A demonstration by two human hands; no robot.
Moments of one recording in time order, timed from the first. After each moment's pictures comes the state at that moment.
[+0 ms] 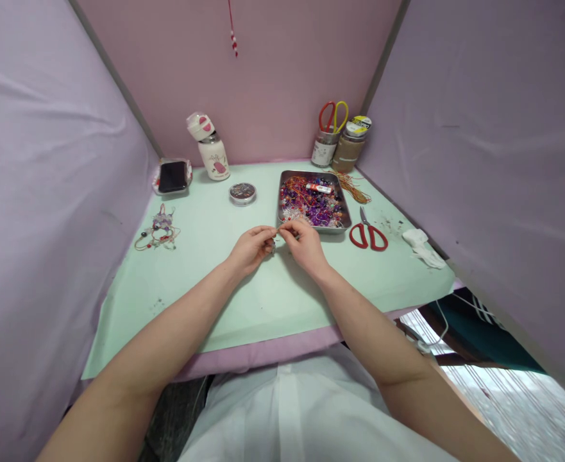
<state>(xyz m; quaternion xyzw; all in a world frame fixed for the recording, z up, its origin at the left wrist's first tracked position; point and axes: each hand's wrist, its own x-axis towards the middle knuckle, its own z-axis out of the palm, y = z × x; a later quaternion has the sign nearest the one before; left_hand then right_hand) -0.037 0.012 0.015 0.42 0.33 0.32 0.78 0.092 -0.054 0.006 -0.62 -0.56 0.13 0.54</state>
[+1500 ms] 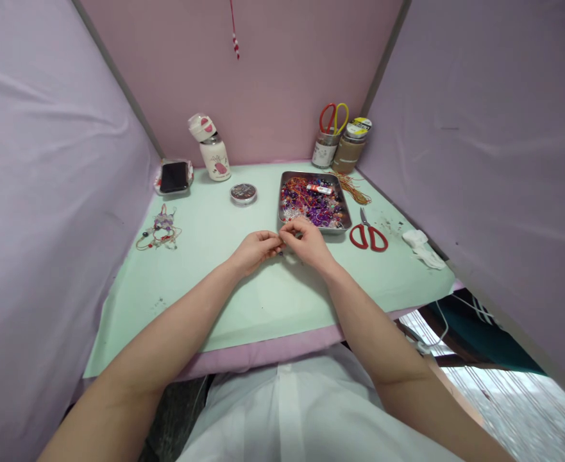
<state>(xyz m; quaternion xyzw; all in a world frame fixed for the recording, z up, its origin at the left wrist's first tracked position) -0.040 0.012 0.011 0.52 0.33 0.23 0.75 0.101 -0.053 0.014 -0.60 -0.58 0.20 0.52</state>
